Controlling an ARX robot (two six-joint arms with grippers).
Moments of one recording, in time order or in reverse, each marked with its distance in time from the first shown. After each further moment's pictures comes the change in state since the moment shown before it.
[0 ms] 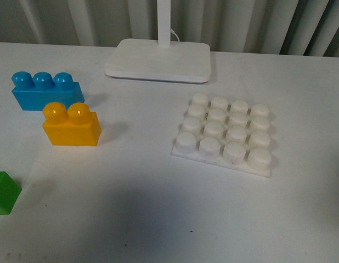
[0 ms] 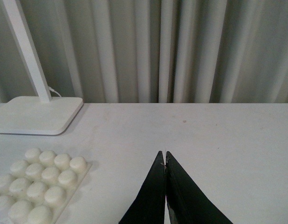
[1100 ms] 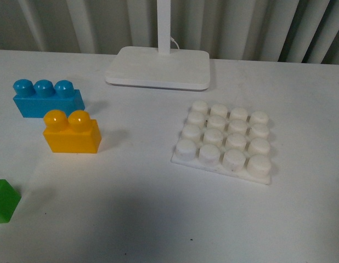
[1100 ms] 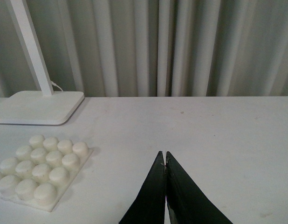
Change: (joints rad) left arm 0.000 0.000 0.000 0.000 0.000 0.000; right arm 0.000 -0.377 -0.067 -0.304 0.002 -0.002
